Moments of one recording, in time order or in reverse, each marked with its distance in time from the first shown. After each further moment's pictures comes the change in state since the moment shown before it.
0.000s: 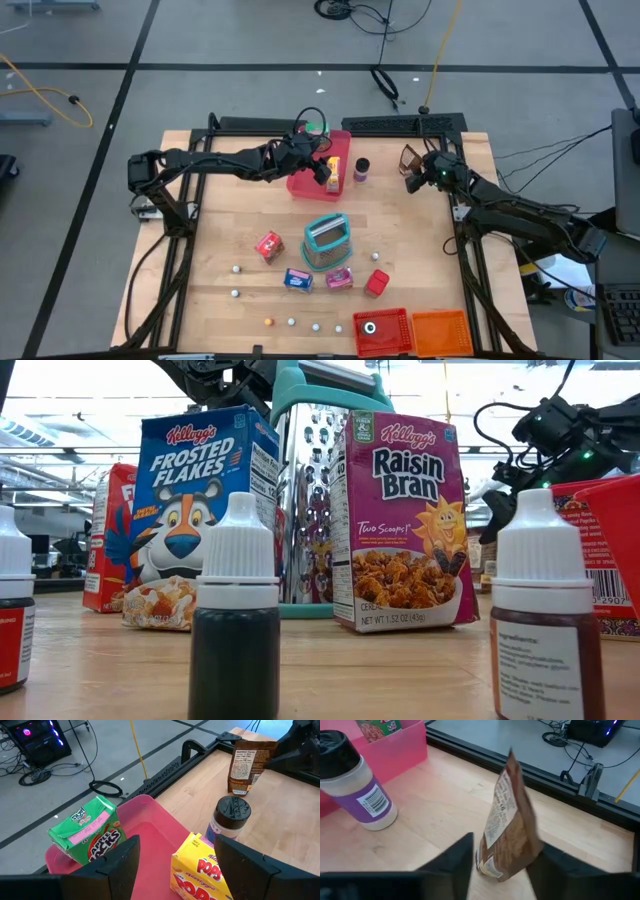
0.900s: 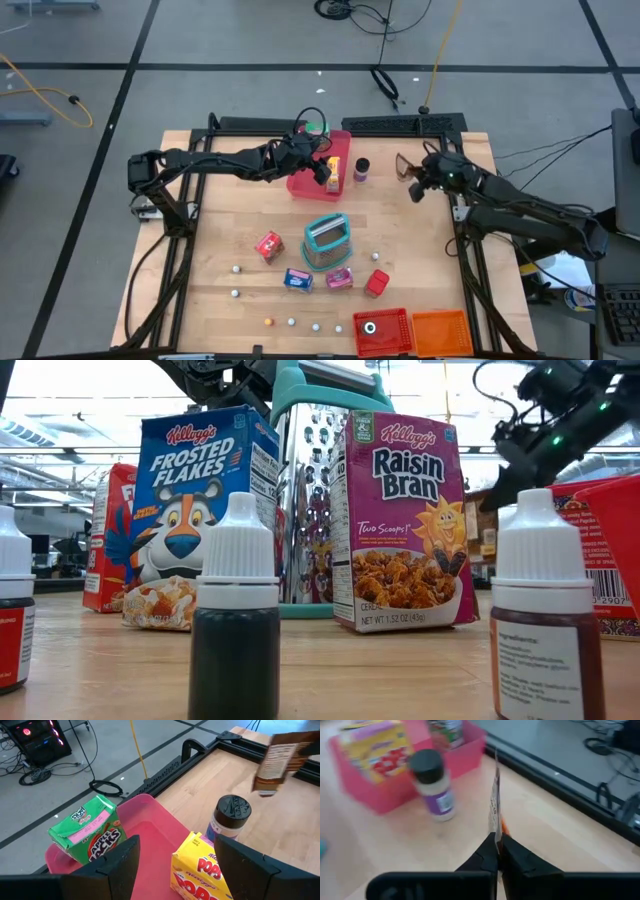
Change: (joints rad) left arm 0.000 0.000 0.000 -0.003 0.000 0.000; right arm 0.185 -0.135 0.198 -0.356 -0.067 0.000
